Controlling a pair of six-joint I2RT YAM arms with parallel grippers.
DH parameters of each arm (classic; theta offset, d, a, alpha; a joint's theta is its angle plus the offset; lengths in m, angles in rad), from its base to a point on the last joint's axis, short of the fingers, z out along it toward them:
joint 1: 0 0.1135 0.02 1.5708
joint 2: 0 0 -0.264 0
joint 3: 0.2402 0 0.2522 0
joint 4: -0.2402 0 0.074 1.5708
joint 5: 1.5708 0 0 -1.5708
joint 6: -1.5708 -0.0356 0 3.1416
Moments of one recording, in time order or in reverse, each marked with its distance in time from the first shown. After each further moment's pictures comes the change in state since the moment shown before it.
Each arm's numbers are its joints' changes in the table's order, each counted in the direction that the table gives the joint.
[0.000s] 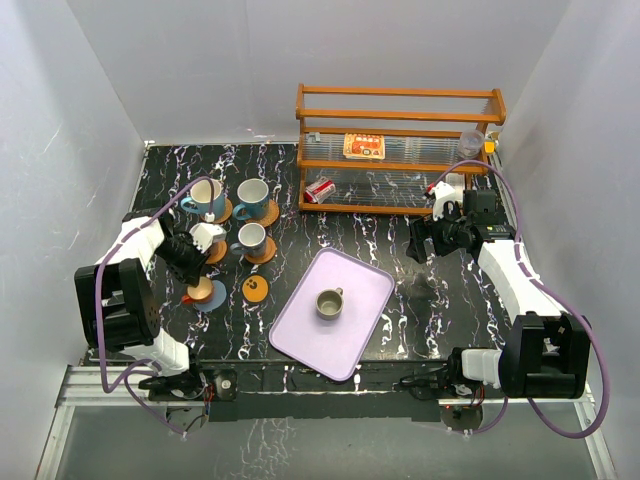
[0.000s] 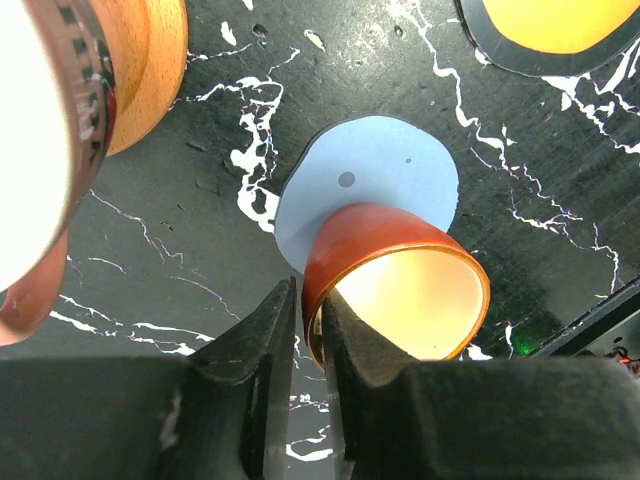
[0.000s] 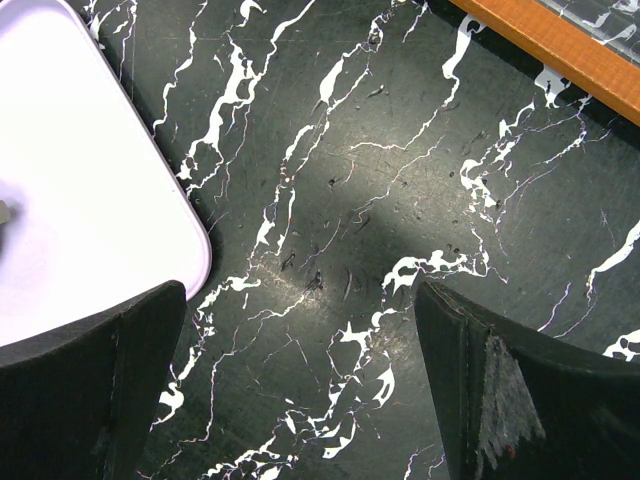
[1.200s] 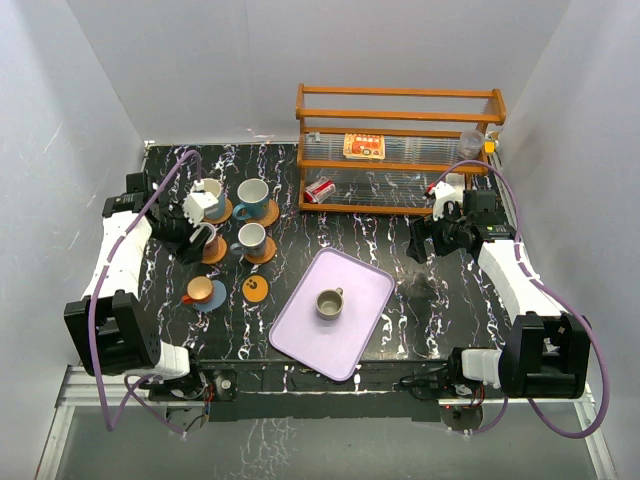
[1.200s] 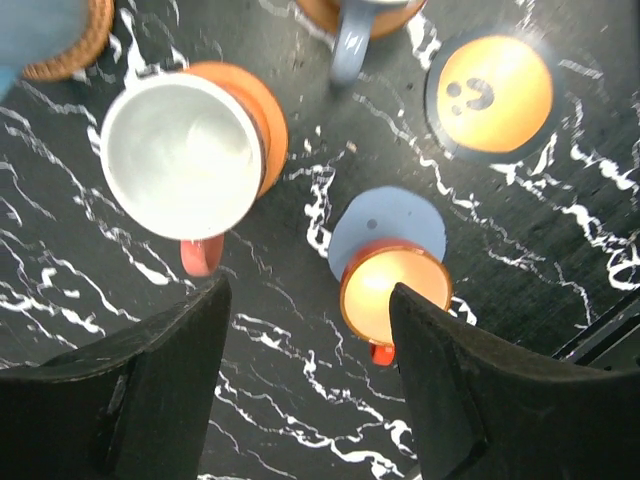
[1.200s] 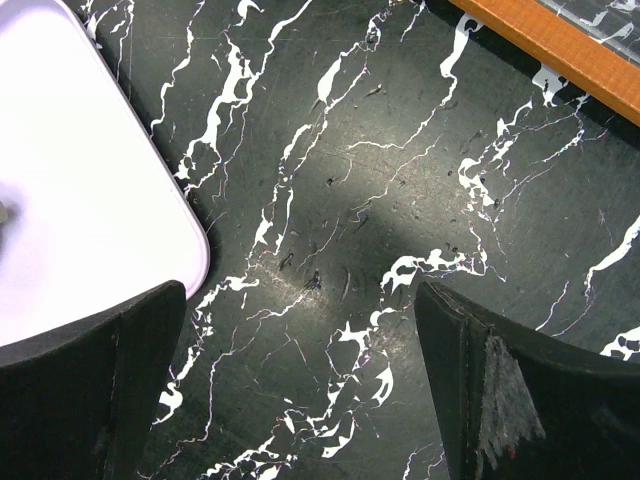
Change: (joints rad) left arm -0.006 0.151 0.177 -0.066 0.105 0.006; right arm 0.000 0.000 0.000 0.000 0.004 0.000
